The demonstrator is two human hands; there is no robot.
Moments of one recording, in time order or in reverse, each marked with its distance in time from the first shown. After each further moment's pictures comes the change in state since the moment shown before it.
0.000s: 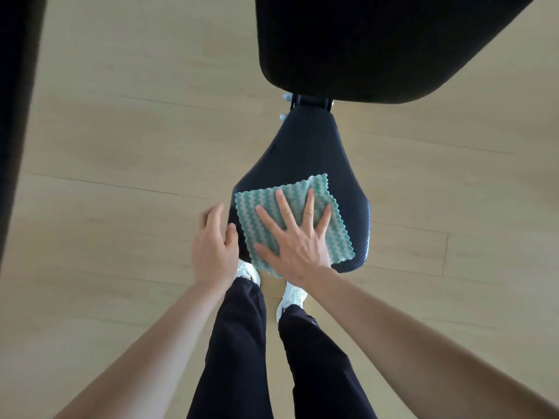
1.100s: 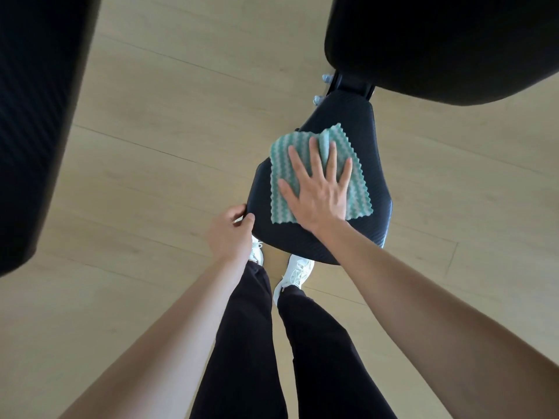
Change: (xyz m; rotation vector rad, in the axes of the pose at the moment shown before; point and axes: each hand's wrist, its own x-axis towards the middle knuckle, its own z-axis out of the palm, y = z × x) left_hand -0.013 0.022 -0.004 -0.438 -0.023 -0.602; right_hand 0.067 0.016 -0.021 -0.042 0.063 0.091
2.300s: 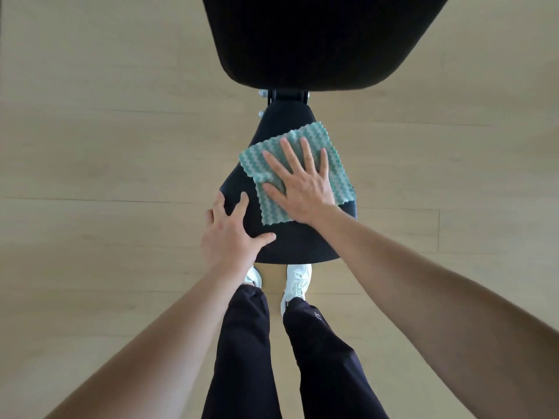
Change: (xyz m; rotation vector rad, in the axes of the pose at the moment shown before) left_hand -0.001 0.028 0.023 0.942 -0.076 0.662; right_hand 0.004 0.044 -0.003 0.030 0.012 0.019
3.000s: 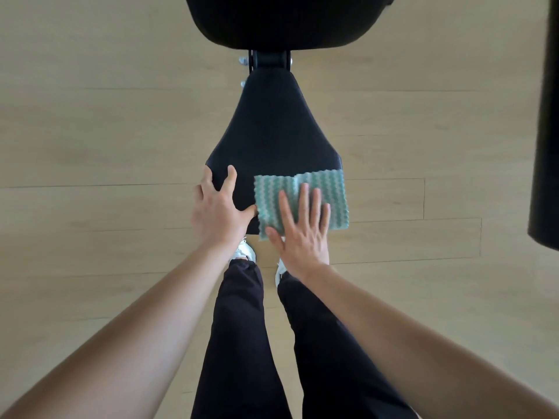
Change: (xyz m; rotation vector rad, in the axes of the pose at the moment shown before) left_hand -0.003 -0.007 0.009 0.022 -0.005 0.032; right_hand -0.149 -0.048 0.054 0.149 0.026 0.244
